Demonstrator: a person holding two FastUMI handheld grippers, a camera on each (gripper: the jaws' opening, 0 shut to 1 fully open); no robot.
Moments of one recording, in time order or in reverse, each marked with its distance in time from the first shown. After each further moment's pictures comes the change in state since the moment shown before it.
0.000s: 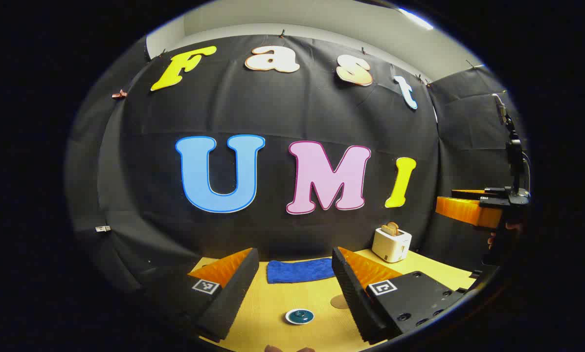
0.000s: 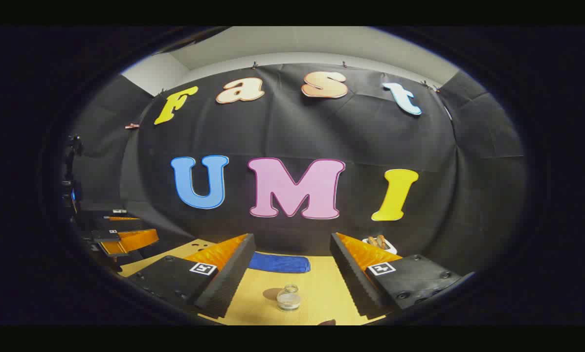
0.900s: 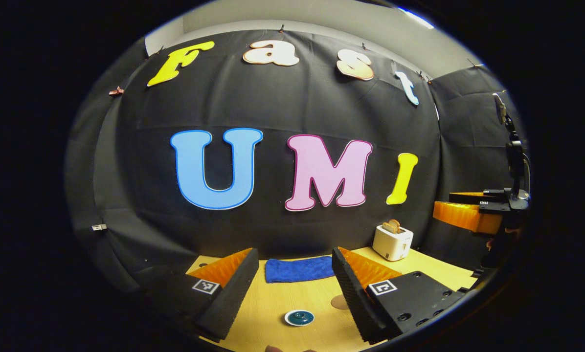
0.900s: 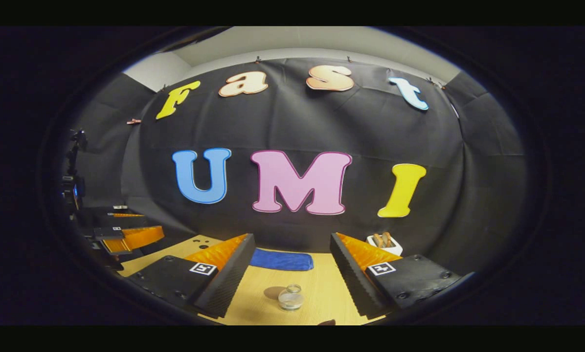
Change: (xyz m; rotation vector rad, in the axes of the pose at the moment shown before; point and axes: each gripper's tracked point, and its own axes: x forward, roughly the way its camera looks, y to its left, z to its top) left arm 0.025 0.000 -0.016 -0.002 0.033 -0.005; right arm 0.020 0.007 -0.025 -0.006 0.048 0.026
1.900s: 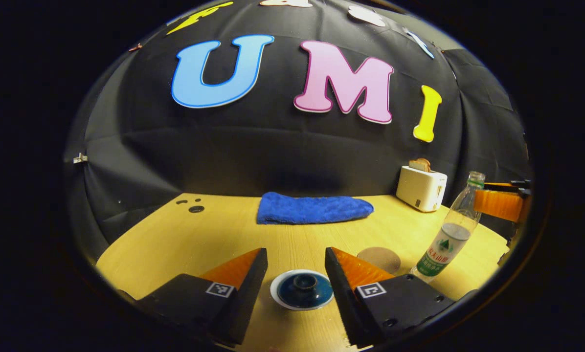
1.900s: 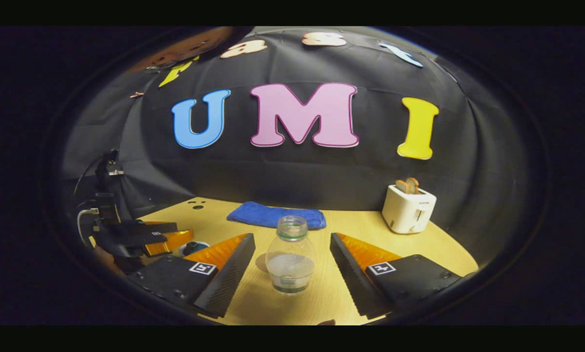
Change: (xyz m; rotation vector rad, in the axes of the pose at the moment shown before) left arm 0.118 0.001 -0.282 -0.048 0.216 0.046; right arm 0.045 -0.001 -0.234 0.043 0.183 0.049
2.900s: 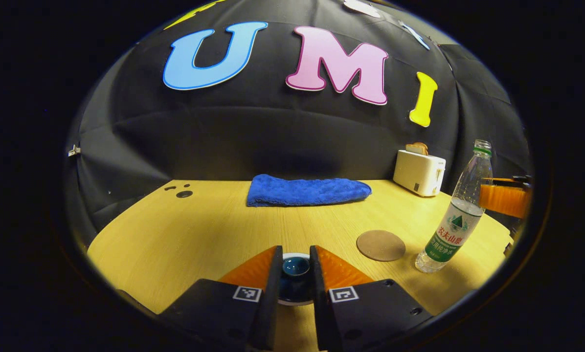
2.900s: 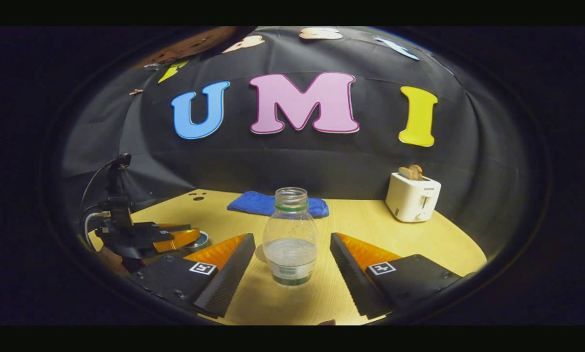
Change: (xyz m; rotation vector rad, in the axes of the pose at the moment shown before) left arm 0.017 -0.011 -0.032 -0.012 0.029 -0.034; right arm 0.004 0.000 -0.030 0.007 0.043 0.018
